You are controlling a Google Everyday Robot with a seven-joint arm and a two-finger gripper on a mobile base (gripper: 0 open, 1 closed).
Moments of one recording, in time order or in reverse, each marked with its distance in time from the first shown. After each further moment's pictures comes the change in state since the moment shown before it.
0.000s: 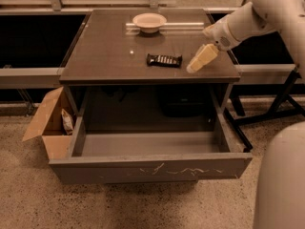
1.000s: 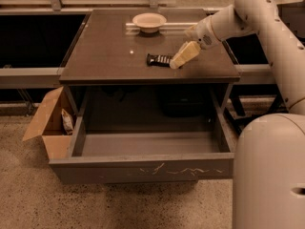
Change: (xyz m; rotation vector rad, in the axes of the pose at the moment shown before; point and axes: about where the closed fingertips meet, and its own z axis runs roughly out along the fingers) arm -0.042 0.004 0.046 -0.099 -0.130 0.029
